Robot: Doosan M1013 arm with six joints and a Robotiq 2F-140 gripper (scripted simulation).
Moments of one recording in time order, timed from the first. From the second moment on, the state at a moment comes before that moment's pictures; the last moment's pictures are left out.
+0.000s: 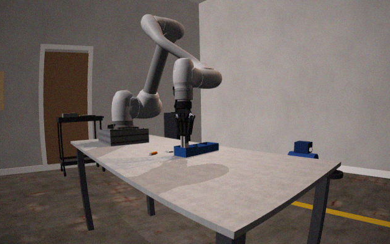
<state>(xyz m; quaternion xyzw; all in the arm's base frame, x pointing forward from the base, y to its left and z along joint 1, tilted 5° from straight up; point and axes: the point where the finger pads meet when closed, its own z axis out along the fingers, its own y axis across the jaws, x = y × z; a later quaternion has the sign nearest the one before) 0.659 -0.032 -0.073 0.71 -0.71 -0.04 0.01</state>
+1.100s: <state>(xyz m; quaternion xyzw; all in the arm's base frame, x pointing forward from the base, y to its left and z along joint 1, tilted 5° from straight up) 0.659 -0.032 -0.069 0.71 -0.71 -0.04 0.01</state>
